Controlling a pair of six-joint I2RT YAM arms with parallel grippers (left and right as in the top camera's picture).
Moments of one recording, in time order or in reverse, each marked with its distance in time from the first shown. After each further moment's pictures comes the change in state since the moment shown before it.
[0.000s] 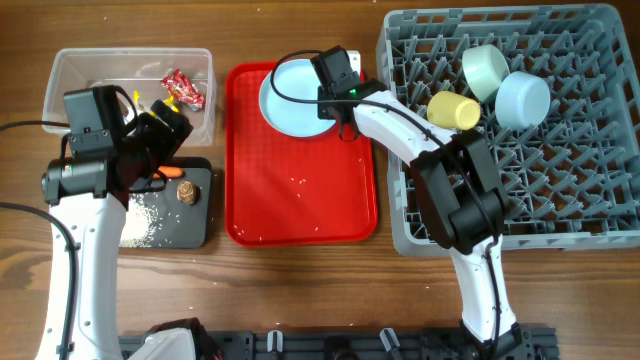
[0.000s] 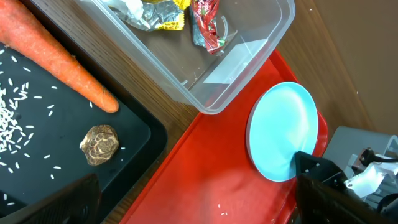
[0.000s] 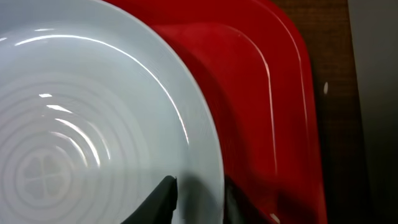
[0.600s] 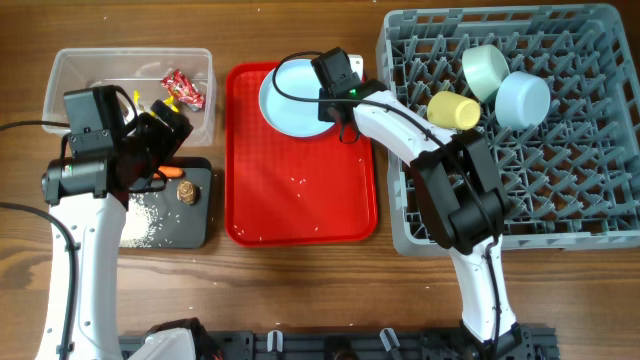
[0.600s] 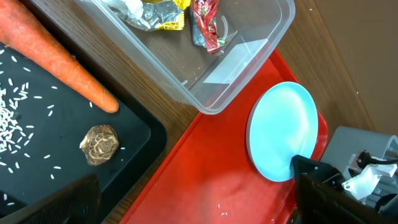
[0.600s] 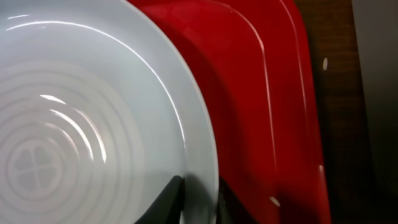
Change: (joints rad) left arm 0.000 0.000 0.000 0.000 0.000 0.000; right arm 0.000 0.000 0.000 -0.033 -0.012 0.052
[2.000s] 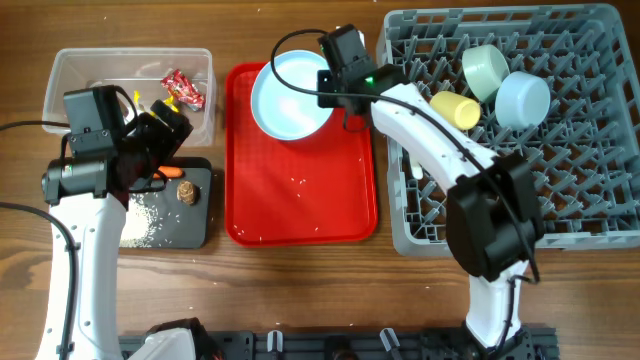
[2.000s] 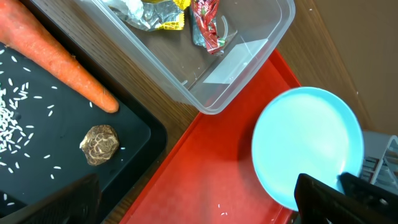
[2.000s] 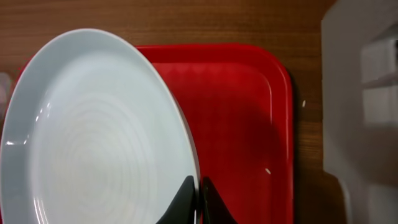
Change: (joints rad) left arm 0.000 0.000 0.000 0.000 0.000 0.000; right arm 0.000 -0.220 0.003 -0.090 -0.101 -0.107
